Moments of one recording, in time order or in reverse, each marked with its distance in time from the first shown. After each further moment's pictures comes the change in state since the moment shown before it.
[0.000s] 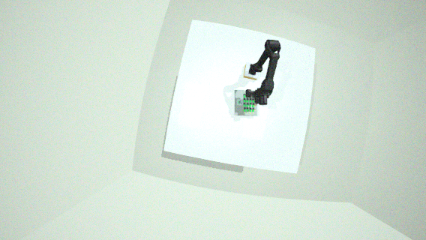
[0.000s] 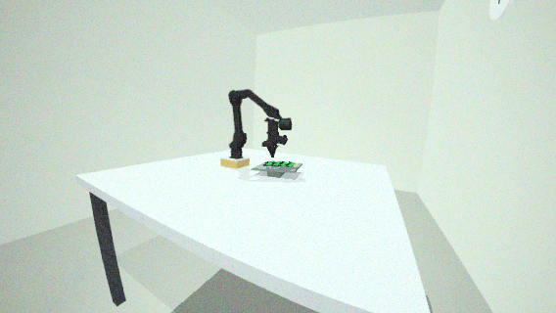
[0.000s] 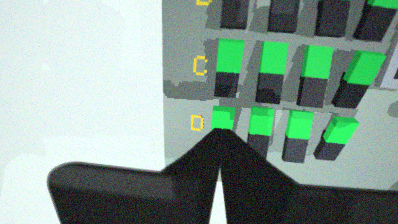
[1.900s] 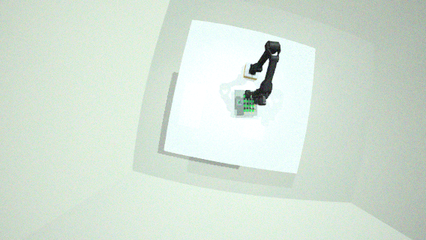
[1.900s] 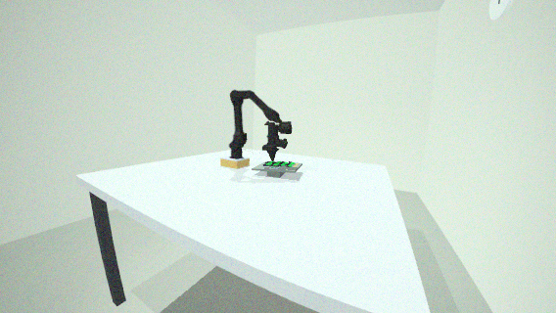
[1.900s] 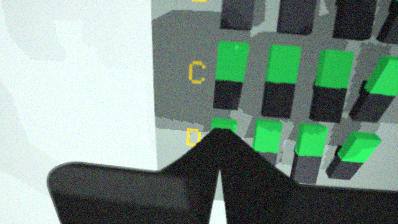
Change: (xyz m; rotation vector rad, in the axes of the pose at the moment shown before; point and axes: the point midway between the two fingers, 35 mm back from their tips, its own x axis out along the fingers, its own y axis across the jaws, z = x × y) arm 0.020 0.000 0.000 0.000 0.001 -0.001
